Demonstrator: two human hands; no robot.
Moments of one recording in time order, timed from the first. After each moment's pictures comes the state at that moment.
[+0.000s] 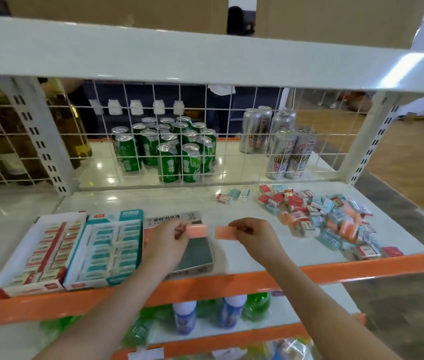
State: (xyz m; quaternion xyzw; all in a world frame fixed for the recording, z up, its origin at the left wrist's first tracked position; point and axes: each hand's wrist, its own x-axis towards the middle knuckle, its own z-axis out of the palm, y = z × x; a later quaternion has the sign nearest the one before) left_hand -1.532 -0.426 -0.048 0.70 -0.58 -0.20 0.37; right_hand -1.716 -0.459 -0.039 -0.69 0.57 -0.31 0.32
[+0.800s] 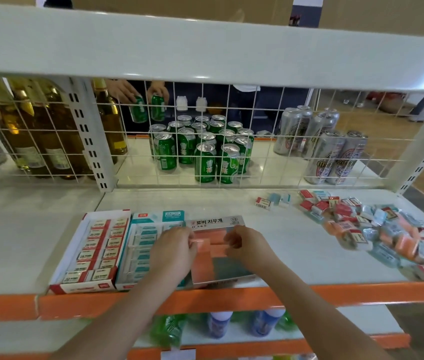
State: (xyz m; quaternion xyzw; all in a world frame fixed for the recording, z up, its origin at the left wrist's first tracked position) left_hand -1.459 -0.416 -0.060 0.76 -0.61 -0.06 0.23; right_hand -1.615 -0.470 -0.060 -0.75 0.55 -0.18 0.32
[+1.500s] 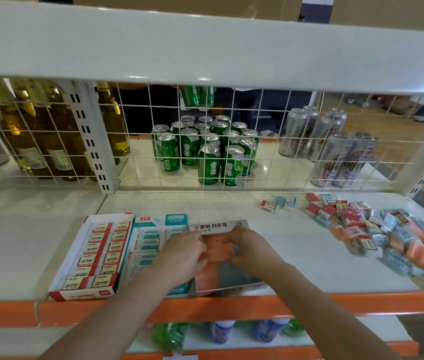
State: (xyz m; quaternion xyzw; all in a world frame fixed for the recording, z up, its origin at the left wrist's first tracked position) left_hand -1.448 -0.428 -0.050 0.63 -0.78 -0.05 0.05; right_hand -1.610 -0.482 -0.055 -0.87 0.46 -0.08 0.18
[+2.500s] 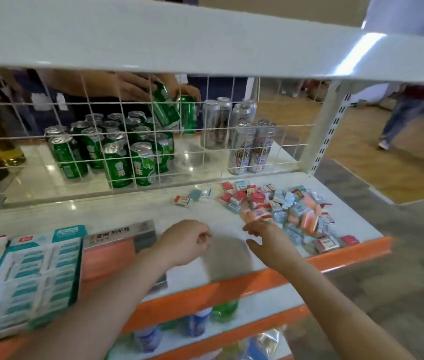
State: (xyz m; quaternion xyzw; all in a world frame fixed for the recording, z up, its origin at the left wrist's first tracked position) left_hand -1.609 -0.498 -0.049 0.54 -0.81 -0.20 0.11; right_hand -1.814 -0.485 -0.051 -0.74 0.63 -0.16 0.17
